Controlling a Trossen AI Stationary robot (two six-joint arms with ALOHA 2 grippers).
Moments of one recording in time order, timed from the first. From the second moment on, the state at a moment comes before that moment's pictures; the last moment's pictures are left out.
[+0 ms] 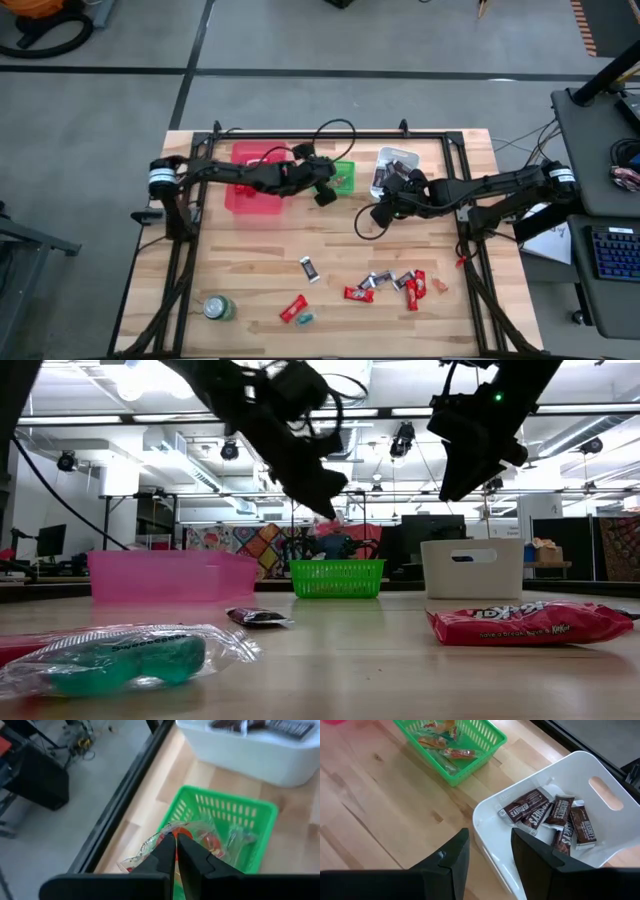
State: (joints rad) left arm 0.19 1.81 1.22 -0.10 -0.51 0.13; right arm 0.05 1.30 0.93 -0.74 0.54 0.69
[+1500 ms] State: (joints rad) left arm -0.25 1.34 0.79 0.16 -0.49 0.04; right arm 0.44 1.58 1.00 -0.68 0.18 0.52
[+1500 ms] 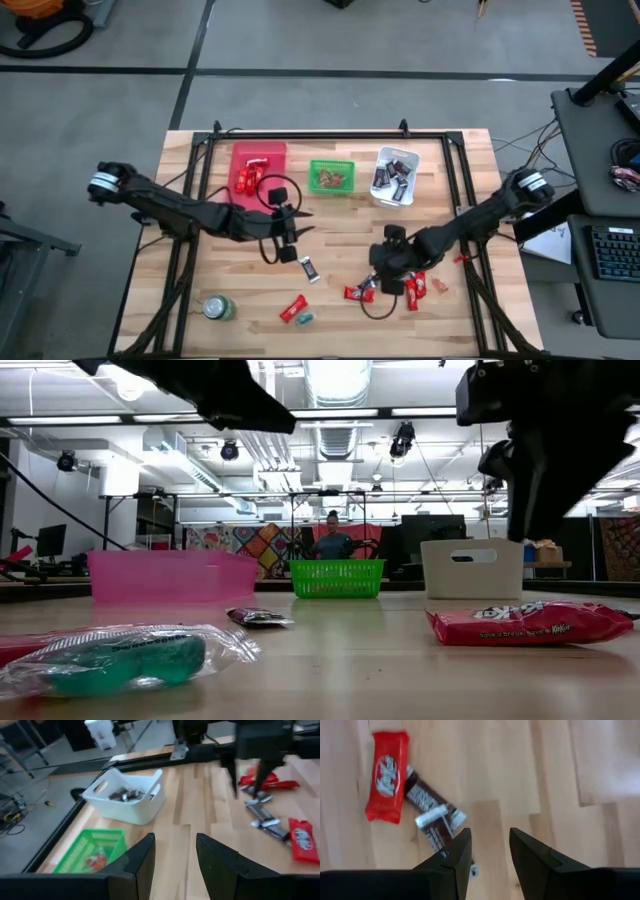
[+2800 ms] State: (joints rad) left arm -0.26 1.38 0.77 0.18 -0.53 -0.04; right arm 0.54 1.80 1.04 -0.71 0.16 0.62
